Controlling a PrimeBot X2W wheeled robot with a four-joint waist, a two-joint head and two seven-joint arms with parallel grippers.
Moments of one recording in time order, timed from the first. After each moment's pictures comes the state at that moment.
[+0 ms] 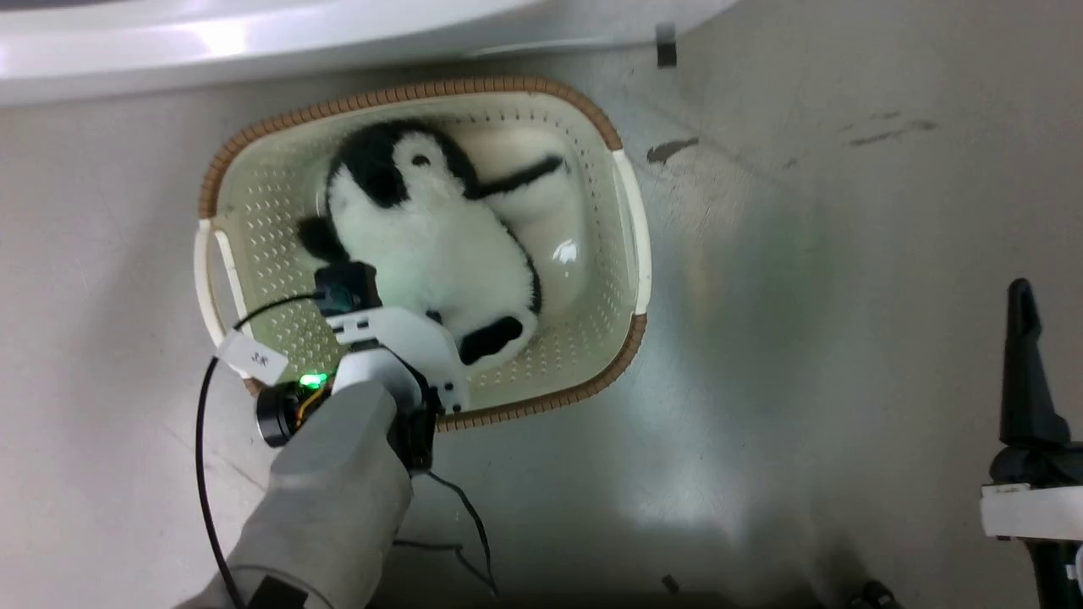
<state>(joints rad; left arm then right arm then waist) -0.85 0.05 -0.55 1.17 -0.79 0.22 -0.09 -0.06 -0.07 -0.21 -0.24 0.29 0.13 -0.10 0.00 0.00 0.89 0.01</state>
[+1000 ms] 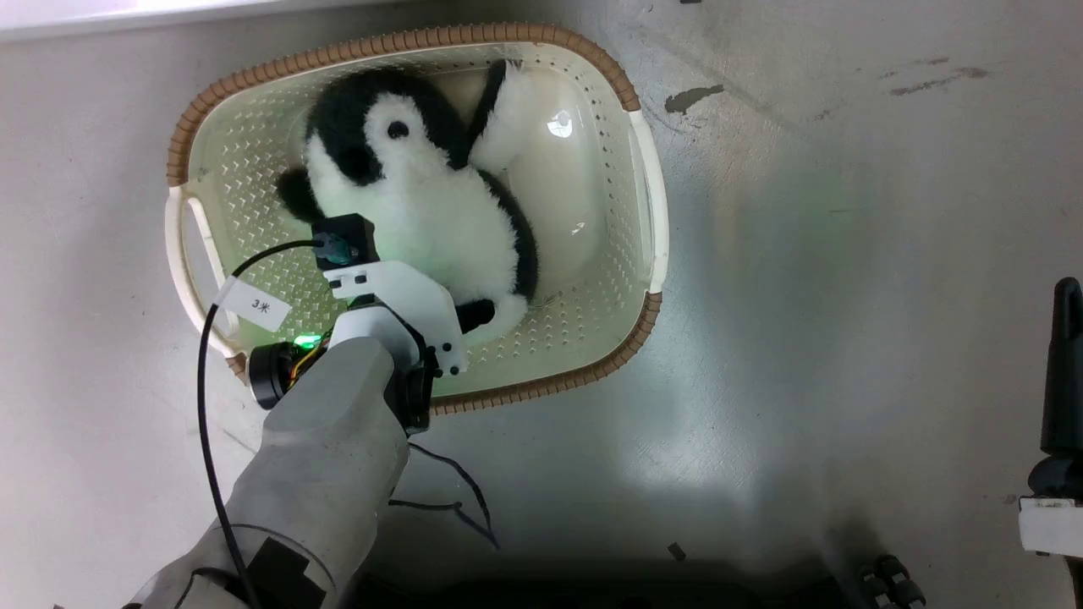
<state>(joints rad) -0.95 0.05 -0.69 1.22 -0.92 0.23 -0.02 -0.03 -0.08 -0.25 -0.34 0.33 0.13 -0.08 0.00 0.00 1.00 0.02</state>
